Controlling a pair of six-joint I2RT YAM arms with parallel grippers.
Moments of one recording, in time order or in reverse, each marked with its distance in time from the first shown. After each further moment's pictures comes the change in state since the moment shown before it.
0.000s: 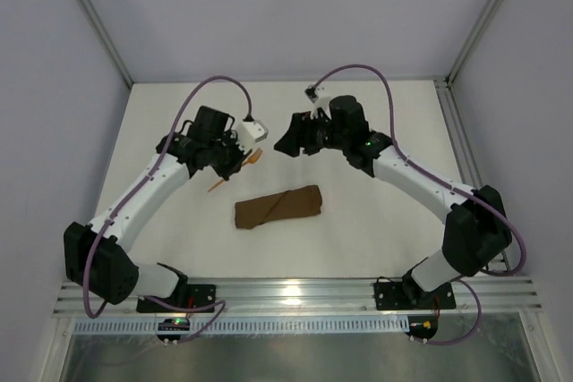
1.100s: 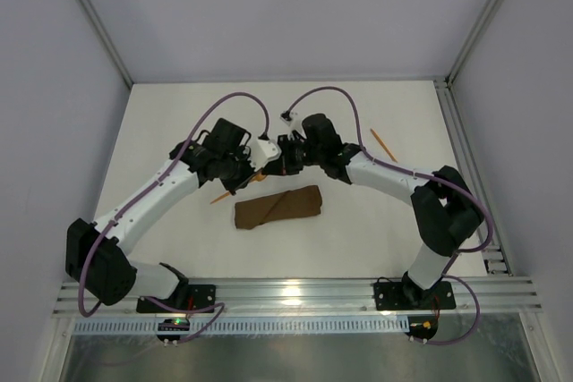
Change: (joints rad) left arm -0.163 -0.016 -0.055 -0.072 -0.047 0.012; right arm 0.126 0.216 -0.003 0.113 -0.125 0.159
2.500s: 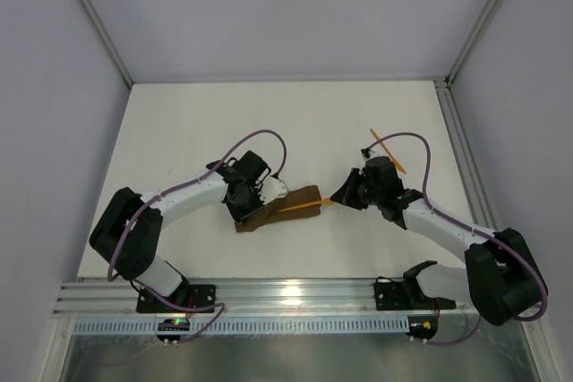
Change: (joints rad) left arm -0.099 0.188 -0.225 0.101 -0.075 -0.023; right arm -0.251 -0.519 -0.626 -0.090 0.283 0.125
